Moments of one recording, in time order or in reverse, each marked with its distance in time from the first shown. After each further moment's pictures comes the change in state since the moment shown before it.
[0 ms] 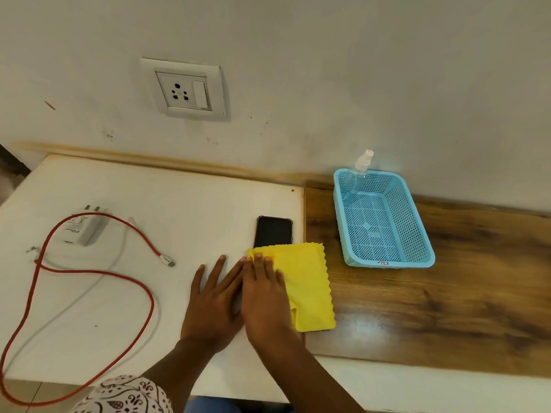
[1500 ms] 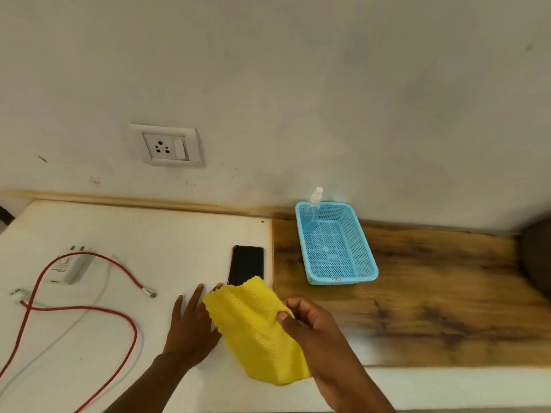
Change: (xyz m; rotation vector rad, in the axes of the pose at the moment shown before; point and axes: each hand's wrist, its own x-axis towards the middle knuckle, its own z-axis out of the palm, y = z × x) left_hand 0.008 0.014 -0.045 -0.033 -0.309 -0.070; right_hand -0.123 0.054 -0.119 1.273 0.073 0.230
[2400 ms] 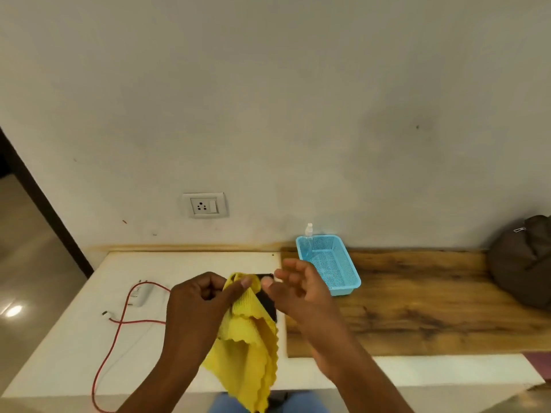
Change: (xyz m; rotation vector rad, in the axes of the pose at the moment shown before) left_hand -0.184 0.120 -0.215 -1.072 0.680 -0.097; right_hand -0.149 -0.105 0.024 0.223 -0.022 -0.257
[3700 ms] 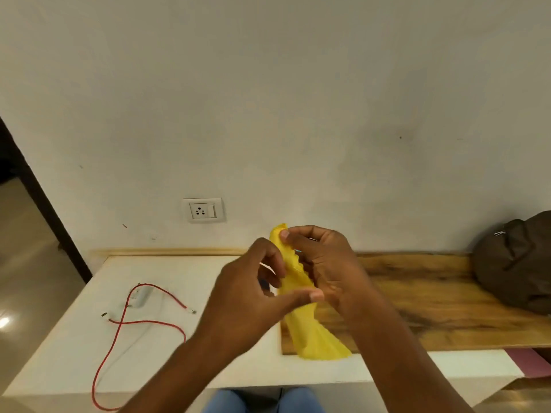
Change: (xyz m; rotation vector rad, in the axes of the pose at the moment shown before) left_hand -0.038 0.064 0.017 0.214 -0.325 0.324; right_hand 0.012 -0.054 -0.018 0.036 0.083 -0.037
